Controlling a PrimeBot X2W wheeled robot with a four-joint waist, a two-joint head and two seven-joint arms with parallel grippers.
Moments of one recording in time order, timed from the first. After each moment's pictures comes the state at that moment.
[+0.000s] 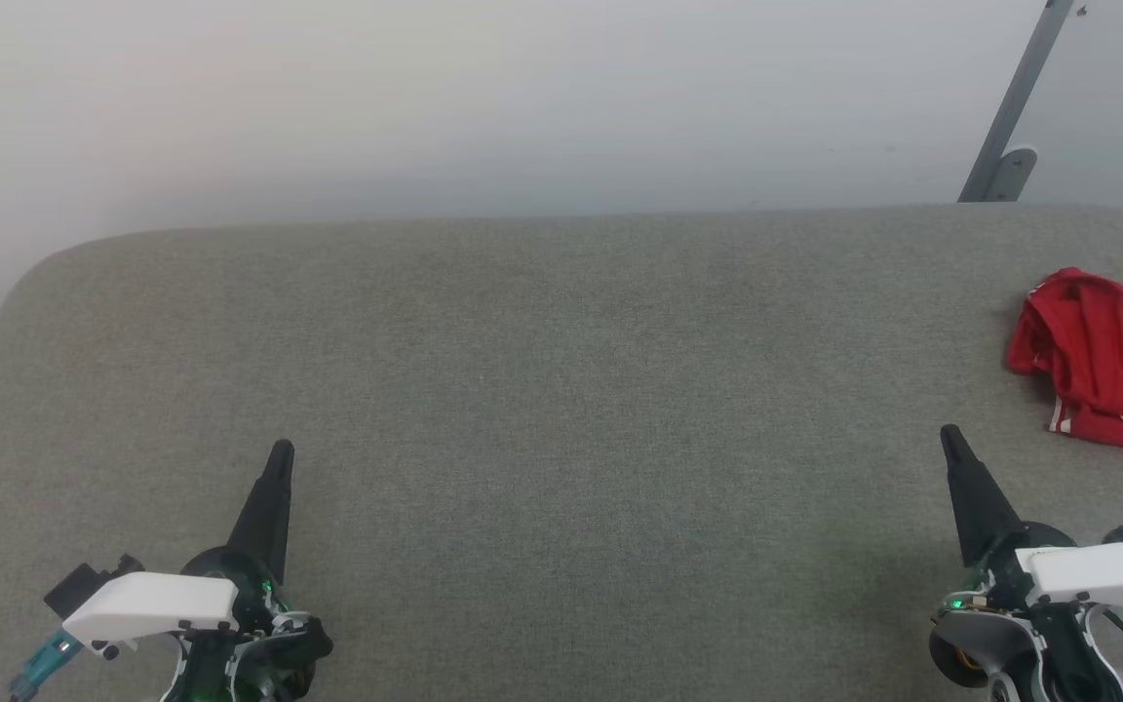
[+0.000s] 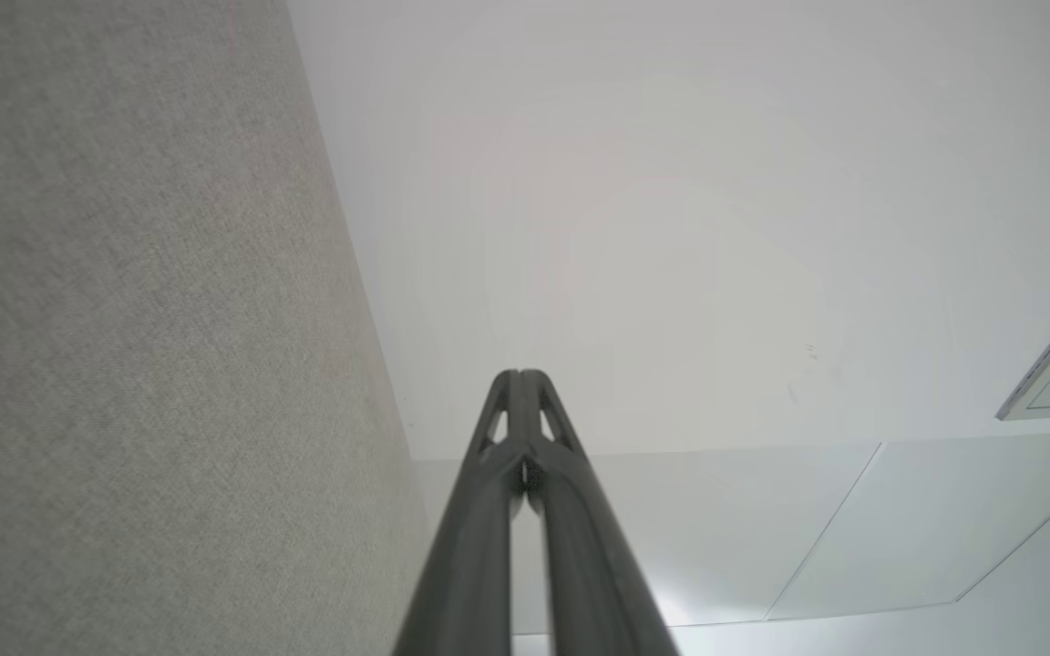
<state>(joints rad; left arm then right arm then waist) -0.10 0.05 0.11 0.25 -1.61 -0.13 0.11 -0.11 -0.05 -0.11 0.25 1.61 0.13 0.11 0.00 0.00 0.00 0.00</state>
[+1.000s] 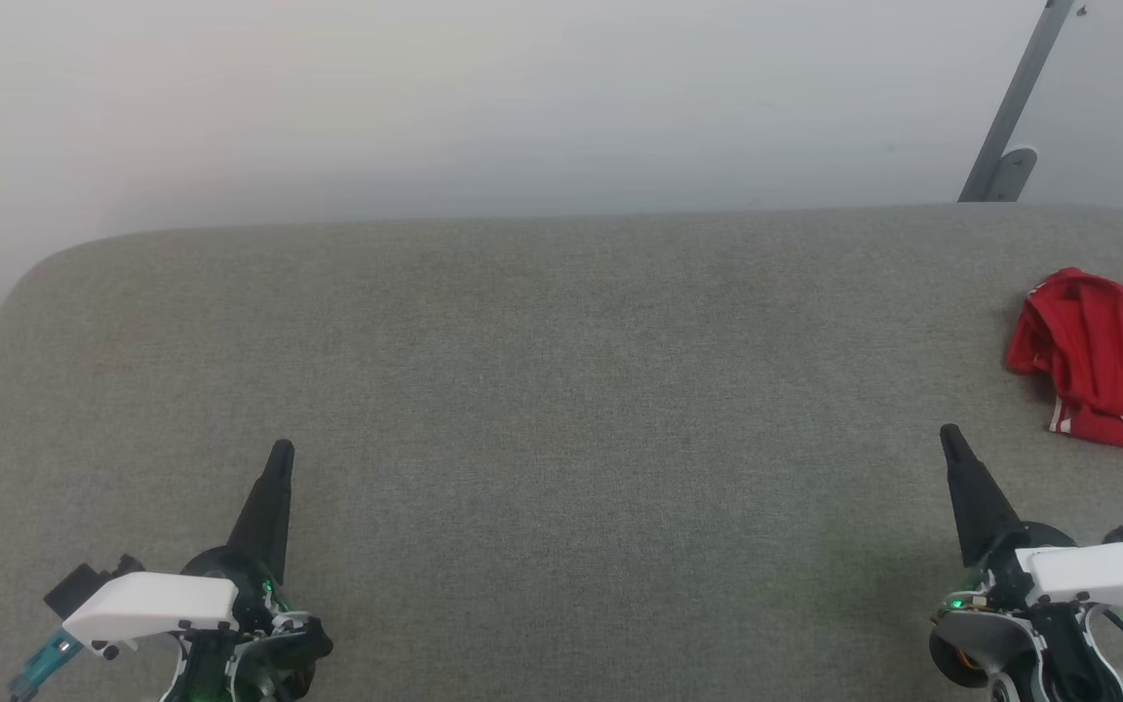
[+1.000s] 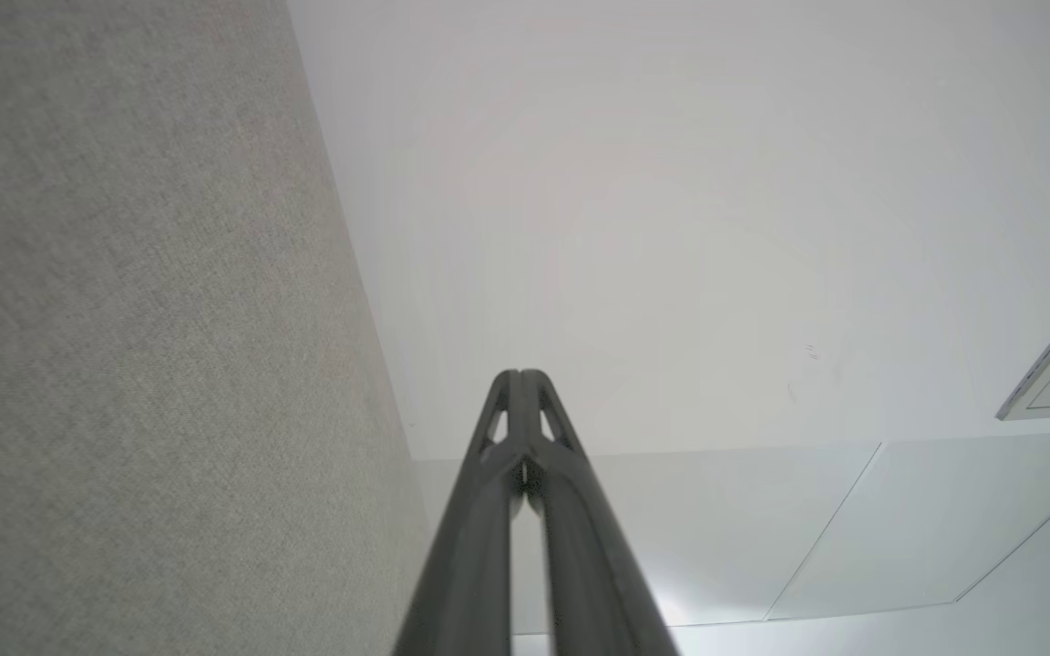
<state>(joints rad) -0.10 0.05 0.11 0.25 -1.61 -0.13 0.11 -0.11 -0.05 -0.11 0.25 1.61 0.13 0.11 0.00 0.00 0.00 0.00</state>
